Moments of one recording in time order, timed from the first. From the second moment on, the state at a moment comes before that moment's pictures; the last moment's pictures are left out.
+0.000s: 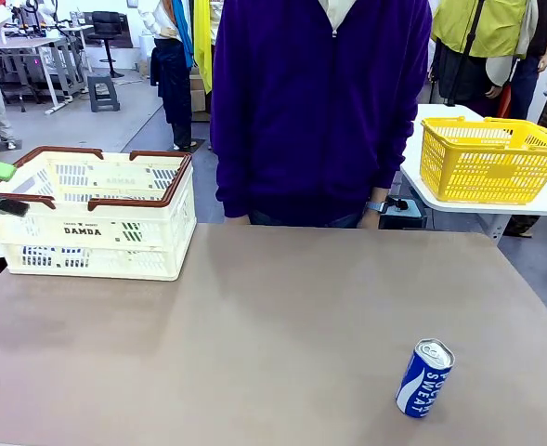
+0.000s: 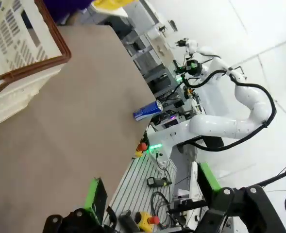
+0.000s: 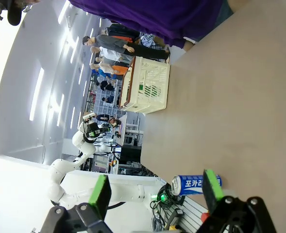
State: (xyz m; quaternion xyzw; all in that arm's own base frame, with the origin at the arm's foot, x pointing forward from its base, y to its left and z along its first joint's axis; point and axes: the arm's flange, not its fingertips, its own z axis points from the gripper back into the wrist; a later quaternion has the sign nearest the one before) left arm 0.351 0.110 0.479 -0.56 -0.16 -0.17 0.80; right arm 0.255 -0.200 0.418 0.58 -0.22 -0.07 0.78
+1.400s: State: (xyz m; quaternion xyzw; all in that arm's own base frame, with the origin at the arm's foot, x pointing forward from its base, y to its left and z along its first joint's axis) left arm 0.364 0.115 0.492 -0.55 -0.17 -0.18 0.80; right arm 0.268 -0.015 0.495 0.41 -0.02 0.13 0.90
